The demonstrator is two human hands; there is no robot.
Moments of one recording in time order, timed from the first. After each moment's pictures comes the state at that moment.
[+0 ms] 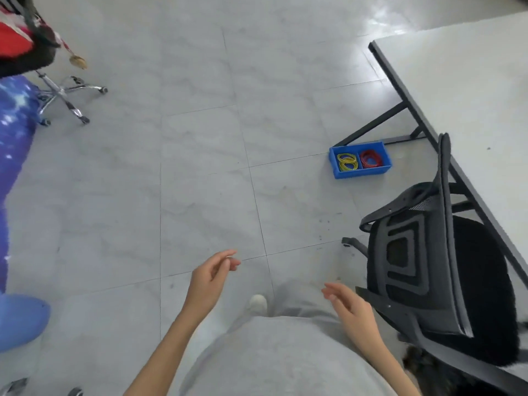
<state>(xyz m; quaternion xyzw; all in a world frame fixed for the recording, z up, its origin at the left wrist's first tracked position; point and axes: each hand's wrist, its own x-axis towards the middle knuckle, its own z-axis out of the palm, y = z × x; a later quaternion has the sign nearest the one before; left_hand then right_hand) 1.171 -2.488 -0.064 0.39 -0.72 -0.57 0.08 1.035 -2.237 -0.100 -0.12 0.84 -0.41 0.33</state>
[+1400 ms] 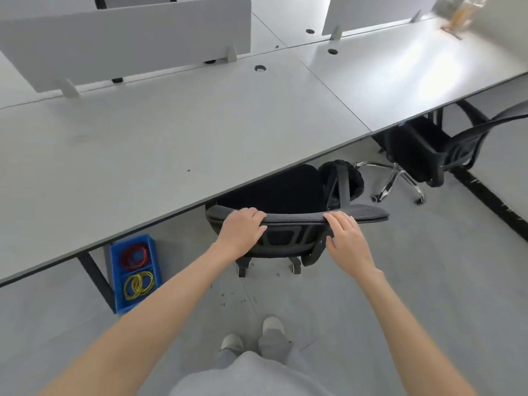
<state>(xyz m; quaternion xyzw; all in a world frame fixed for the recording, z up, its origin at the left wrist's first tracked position) 0.625 -2.368 -0.056 -0.71 -0.69 -0.10 -0.11 0.870 -2.305 -0.063 0.50 0.86 -0.11 -0.09</state>
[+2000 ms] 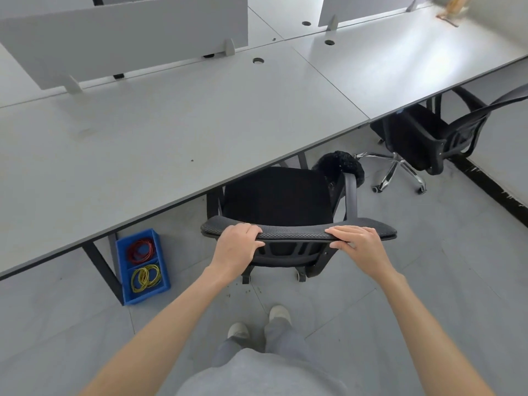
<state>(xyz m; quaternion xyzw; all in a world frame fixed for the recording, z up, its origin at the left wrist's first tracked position) 0.636 -2.440 -0.073 -0.70 -0.69 -0.16 -0.07 0.916 -2.335 -0.081 0.45 0.86 -0.18 -0.15</state>
